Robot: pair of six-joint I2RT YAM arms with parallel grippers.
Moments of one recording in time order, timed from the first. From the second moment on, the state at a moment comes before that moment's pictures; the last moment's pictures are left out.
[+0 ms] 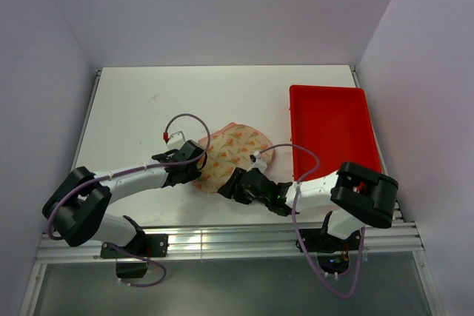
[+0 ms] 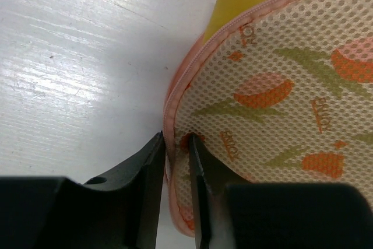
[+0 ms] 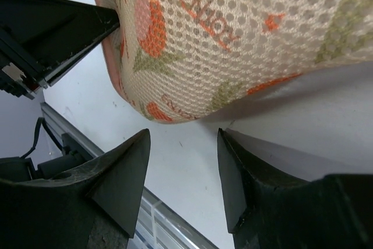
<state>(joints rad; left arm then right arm) -0.74 1.40 0.66 -0.34 -0.39 -1.04 1.10 1.50 0.43 0.44 0.21 1.26</state>
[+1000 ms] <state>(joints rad) -0.74 1.43 0.68 -0.34 -0.36 -1.03 1.12 1.65 0.58 0.41 0.32 1.20</state>
